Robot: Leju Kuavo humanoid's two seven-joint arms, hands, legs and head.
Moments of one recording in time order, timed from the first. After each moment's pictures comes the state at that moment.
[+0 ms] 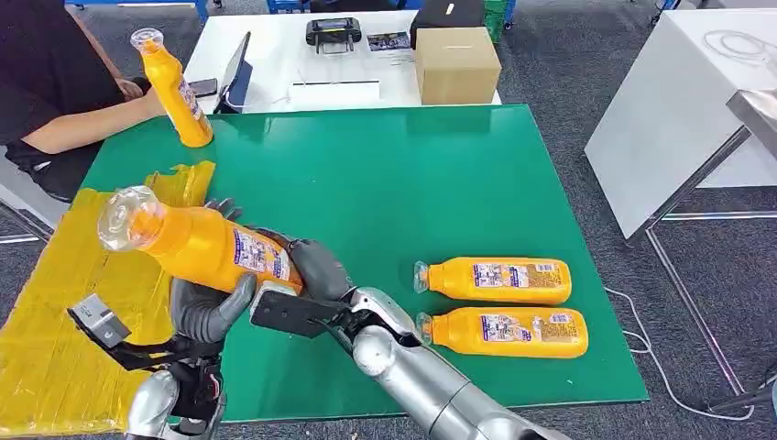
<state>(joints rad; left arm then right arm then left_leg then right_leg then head) -0.01 -0.18 -0.13 -1.67 0.21 -0.28 -0.48 -0.52 0.31 0.77 -0.91 0.47 -0.09 -0.20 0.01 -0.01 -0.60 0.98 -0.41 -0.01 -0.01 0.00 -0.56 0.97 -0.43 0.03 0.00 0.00</state>
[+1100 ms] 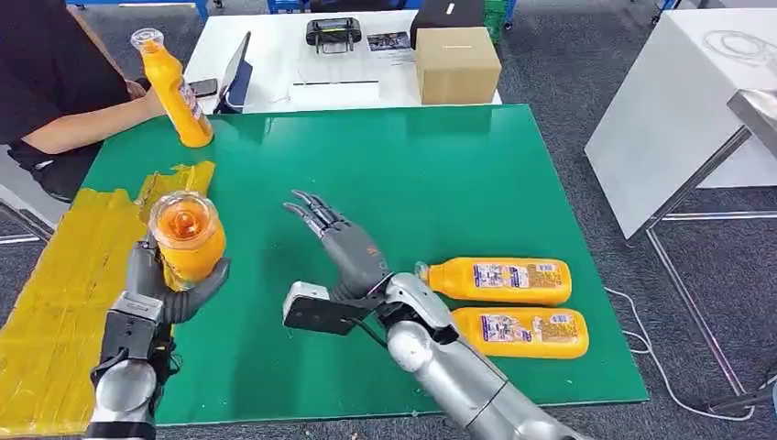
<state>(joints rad) -0.06 -0.08 0.04 -1.64 -0.52 0.15 -0.54 -0.47 0.17 0.71 -1.17 0.63 -0.15 -0.21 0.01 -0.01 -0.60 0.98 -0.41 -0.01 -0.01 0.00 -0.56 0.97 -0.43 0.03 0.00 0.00</state>
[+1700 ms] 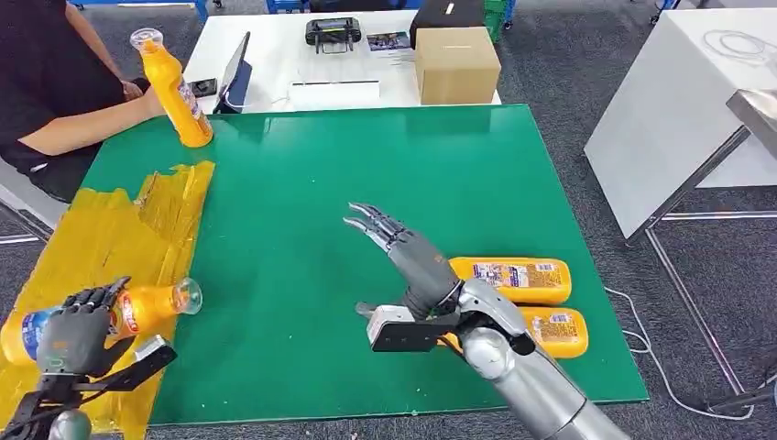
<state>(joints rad) -0.01 0.21 0.28 -1.17 -1.23 0.48 -0.45 -0.39 -0.11 0.67 -1.45 0.55 0.00 -0.26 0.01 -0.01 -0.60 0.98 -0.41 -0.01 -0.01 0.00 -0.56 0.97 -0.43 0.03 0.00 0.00</state>
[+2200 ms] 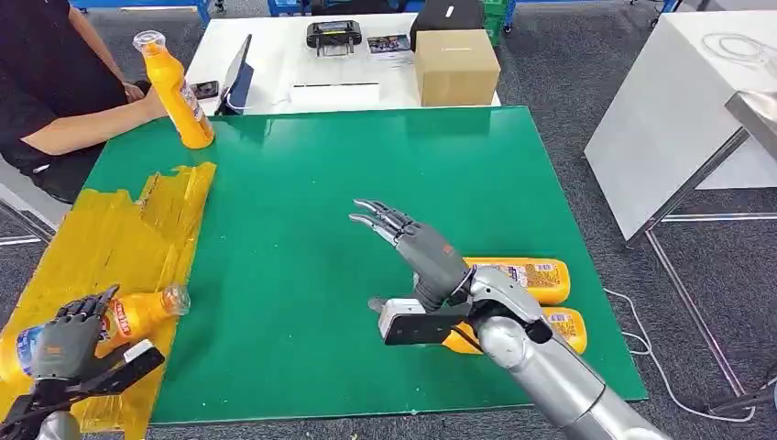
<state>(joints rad) -0.09 0.27 0.29 -0.93 -1.21 0.46 -0.51 -0.44 -0.19 0.71 -1.49 0.51 0.05 -0.24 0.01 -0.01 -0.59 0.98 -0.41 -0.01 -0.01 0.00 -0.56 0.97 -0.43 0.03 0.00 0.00</state>
